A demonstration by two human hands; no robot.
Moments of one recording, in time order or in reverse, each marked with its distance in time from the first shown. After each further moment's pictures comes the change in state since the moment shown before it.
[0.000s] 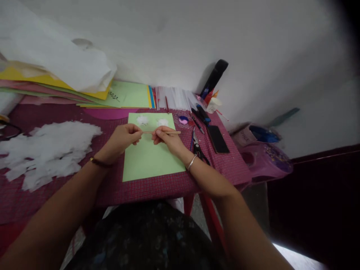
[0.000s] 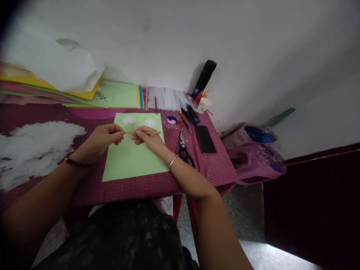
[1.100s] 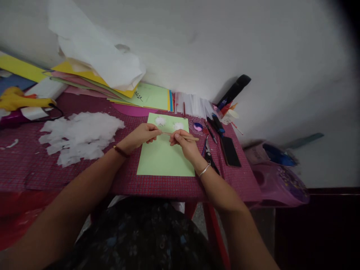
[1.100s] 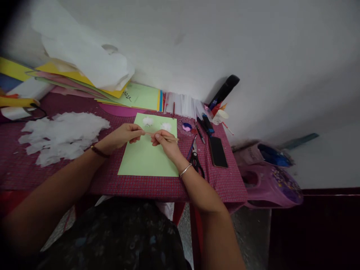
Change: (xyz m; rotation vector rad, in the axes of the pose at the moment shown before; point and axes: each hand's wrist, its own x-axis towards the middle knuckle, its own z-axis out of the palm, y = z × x) left_hand 0.001 -0.009 -0.007 -0.069 -0.135 -0.020; right_hand -0.008 -0.006 0.002 -0.101 -0.002 -0.076
